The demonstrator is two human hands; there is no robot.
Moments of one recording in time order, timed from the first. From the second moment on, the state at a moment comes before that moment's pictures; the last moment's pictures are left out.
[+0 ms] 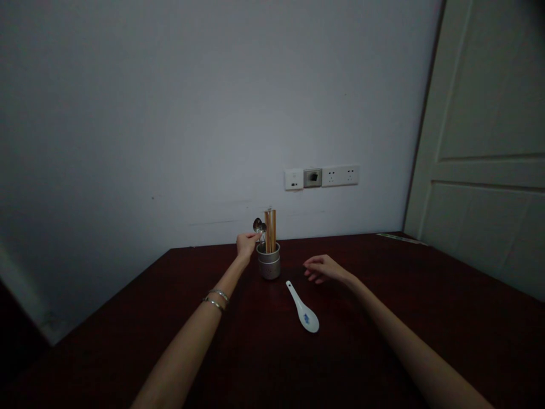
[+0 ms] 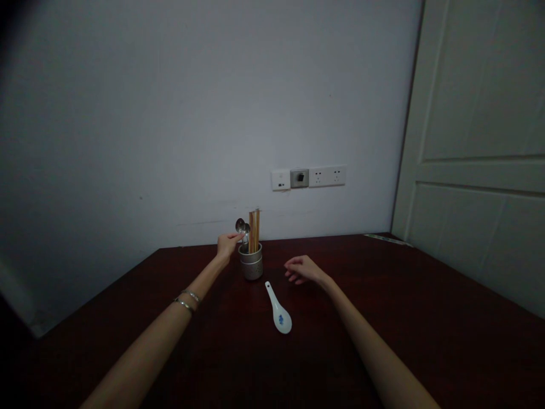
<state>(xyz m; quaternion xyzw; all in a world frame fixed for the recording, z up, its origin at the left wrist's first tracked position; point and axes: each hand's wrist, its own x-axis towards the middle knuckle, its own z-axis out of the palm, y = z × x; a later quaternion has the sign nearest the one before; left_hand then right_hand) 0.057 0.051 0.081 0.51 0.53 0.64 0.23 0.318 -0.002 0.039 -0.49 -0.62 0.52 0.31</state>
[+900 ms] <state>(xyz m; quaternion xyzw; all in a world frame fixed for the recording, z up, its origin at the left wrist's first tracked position) 0.057 0.052 0.055 0.50 0.58 0.60 0.24 0.315 -0.003 0.033 -0.47 -0.65 0.53 0.26</state>
